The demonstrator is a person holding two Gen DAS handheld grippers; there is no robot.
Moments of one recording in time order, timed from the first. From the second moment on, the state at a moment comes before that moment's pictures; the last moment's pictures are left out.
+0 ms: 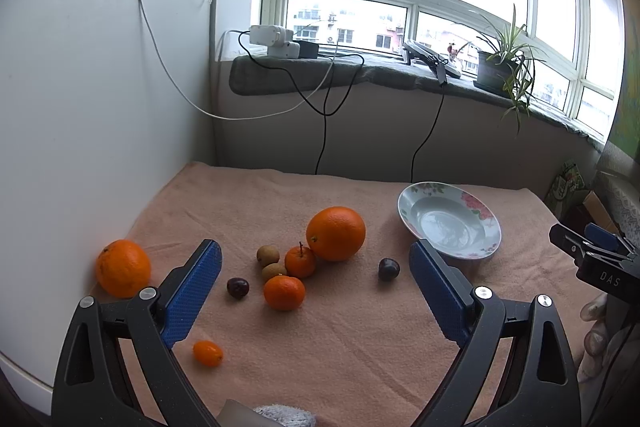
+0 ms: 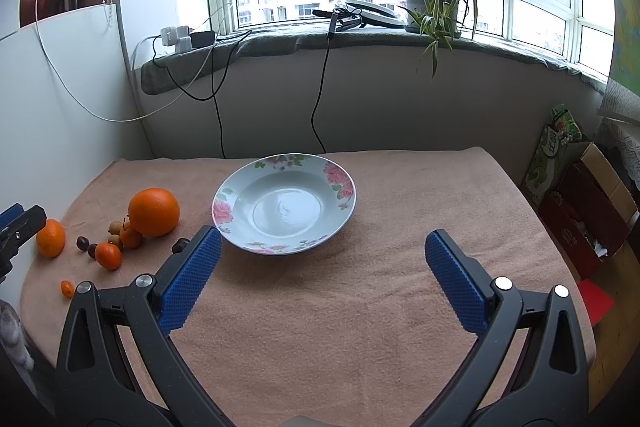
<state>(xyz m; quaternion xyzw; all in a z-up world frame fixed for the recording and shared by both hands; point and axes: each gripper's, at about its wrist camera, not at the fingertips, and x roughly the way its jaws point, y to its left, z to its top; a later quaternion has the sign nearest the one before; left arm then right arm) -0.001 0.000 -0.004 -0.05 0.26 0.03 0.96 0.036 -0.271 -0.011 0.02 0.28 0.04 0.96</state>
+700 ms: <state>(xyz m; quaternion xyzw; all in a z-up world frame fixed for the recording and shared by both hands) 0.007 0.007 -0.016 -0.06 0.29 0.04 0.96 0.048 -0.253 -0.014 0.00 0.30 0.06 0.95</state>
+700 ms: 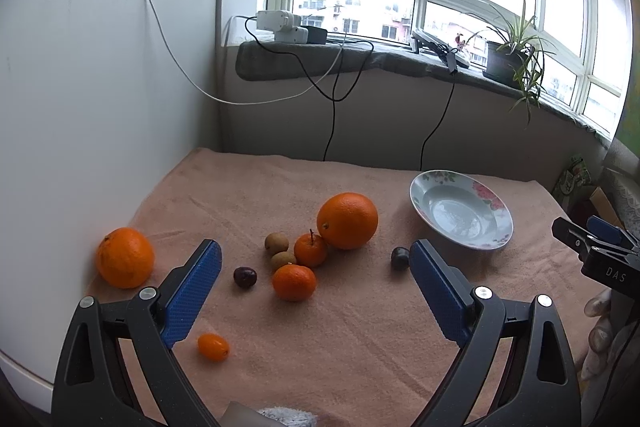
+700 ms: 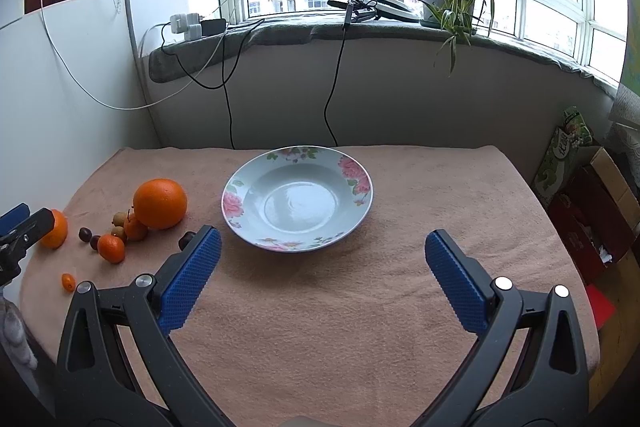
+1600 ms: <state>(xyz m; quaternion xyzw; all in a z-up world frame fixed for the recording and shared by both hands) 0.043 0.041 -0.046 -0.08 0.35 0.04 0.93 0.125 -0.151 -0.039 -0.03 0.38 0.22 0.90</state>
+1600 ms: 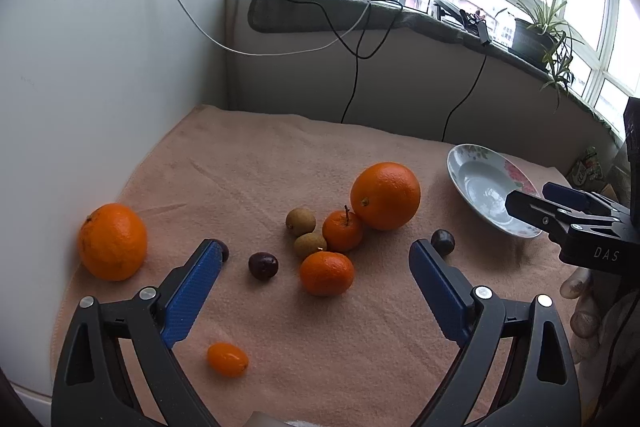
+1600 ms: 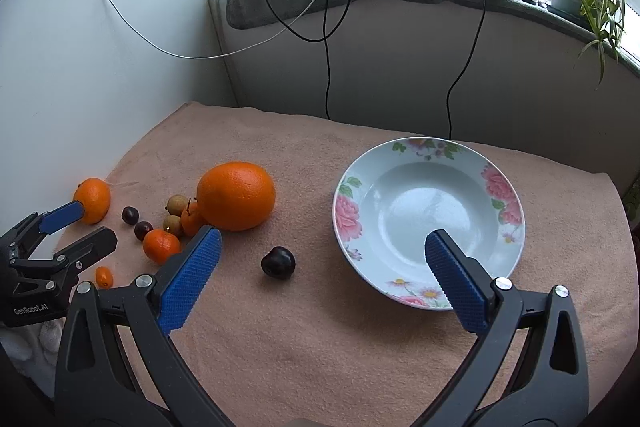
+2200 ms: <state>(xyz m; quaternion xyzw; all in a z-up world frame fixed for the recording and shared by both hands) 0.085 0.036 -0.055 -0.08 0.36 -0.04 0.93 0.181 -0.094 -0.055 -0.06 0.43 0.31 0.85</state>
